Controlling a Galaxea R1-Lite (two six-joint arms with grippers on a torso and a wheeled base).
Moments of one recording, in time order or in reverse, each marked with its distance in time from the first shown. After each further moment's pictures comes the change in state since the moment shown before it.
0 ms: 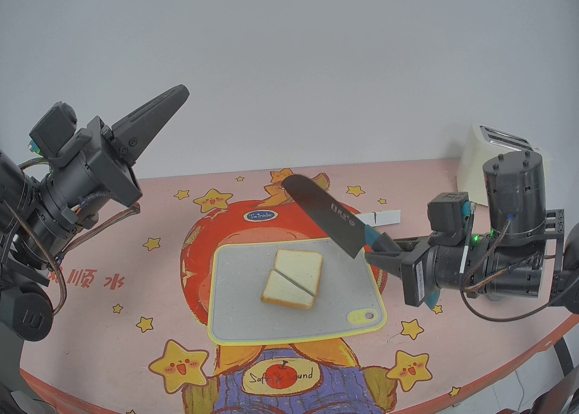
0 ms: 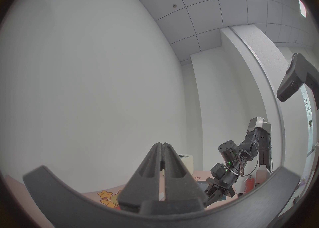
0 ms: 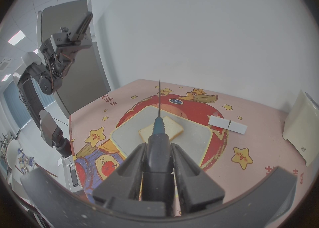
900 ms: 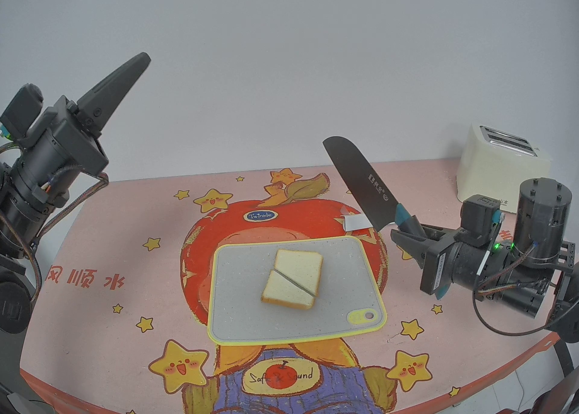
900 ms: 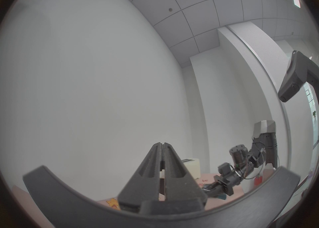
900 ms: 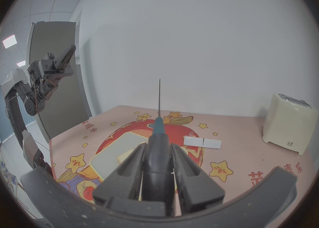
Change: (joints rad) left arm 0.056 -0.085 -0.032 0.044 0.056 0.040; right arm -0.051 -0.031 0.254 -0.450 -0.105 0.055
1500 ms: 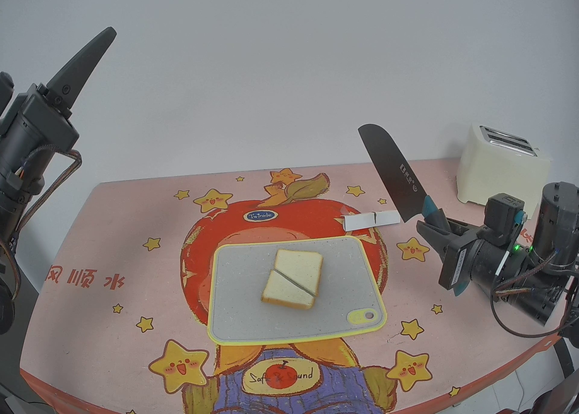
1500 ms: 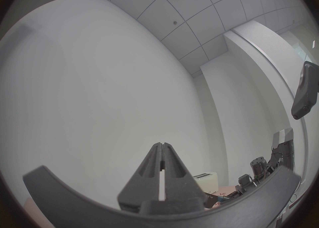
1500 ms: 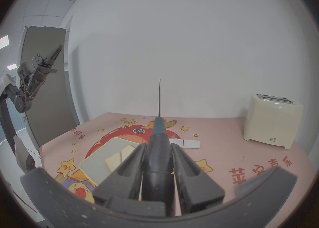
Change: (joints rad) left arm 0.009 -0.085 -0.016 0.046 0.097 0.024; right arm 0.011 -0.077 0.048 -0.004 -0.158 0.004
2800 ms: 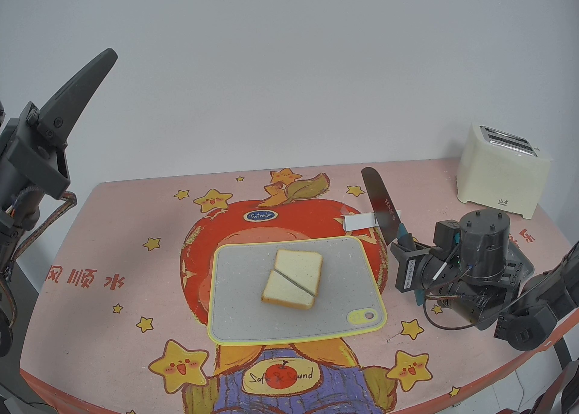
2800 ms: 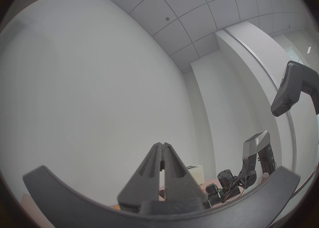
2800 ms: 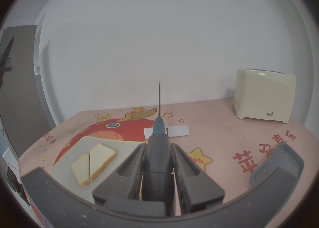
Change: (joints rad) left arm -0.061 -0.065 0.090 0.009 -0.056 0.017; right arm -0.059 0.344 -0.013 -0.180 -0.083 0.129
